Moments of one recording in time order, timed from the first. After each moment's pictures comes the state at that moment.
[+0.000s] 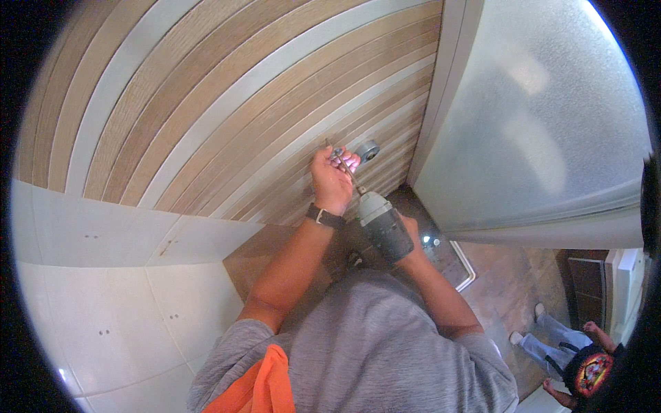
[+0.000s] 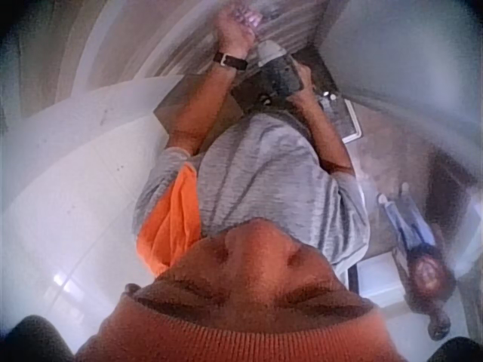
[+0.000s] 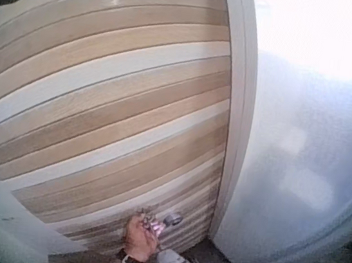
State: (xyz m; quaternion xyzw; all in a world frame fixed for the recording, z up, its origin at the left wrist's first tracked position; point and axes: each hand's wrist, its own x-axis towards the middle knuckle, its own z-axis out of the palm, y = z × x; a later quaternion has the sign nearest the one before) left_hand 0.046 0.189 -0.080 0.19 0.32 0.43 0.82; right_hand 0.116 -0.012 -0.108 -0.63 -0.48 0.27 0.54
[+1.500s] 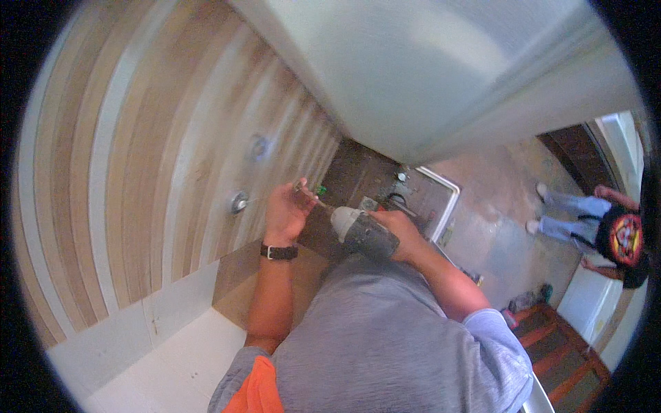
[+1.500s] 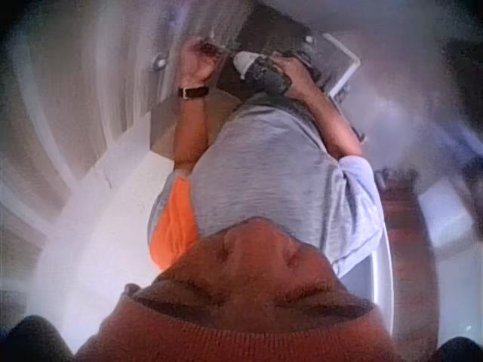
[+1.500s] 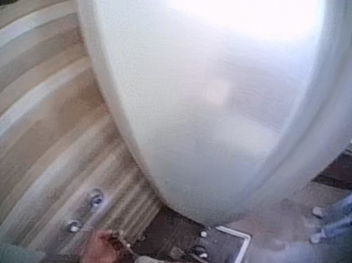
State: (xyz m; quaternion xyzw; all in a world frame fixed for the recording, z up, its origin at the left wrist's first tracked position) left_hand 0.014 0.213 -0.131 0.23 0.41 0.09 0.88; right_hand 0.124 -0.049 -0.106 -0.73 -0.39 0.35 0.45
